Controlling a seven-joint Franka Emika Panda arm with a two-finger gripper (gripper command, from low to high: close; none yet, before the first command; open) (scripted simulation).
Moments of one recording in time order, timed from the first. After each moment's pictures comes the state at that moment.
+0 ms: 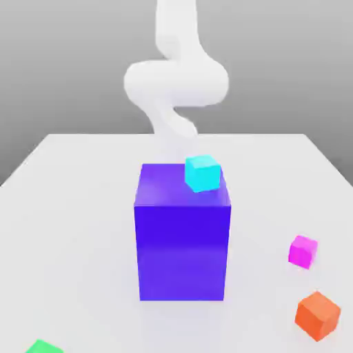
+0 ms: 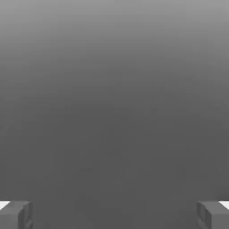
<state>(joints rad) 0.04 -0.71 0.04 -2.35 0.01 2.35 0.78</state>
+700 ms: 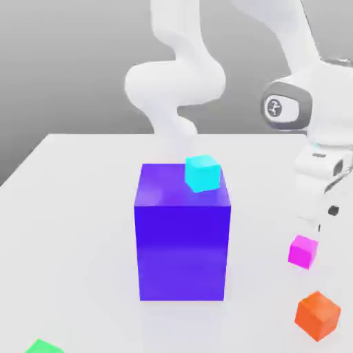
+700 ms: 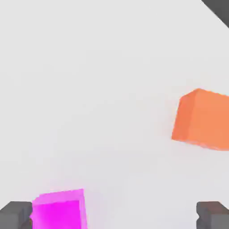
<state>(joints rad) 0.42 0.06 0.38 -2.76 -0.10 2.84 0.76</state>
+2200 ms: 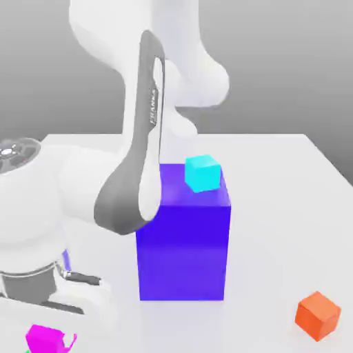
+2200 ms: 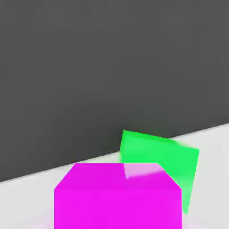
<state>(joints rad) -0.15 0.47 -0.19 -2.14 0.17 2.59 0.60</state>
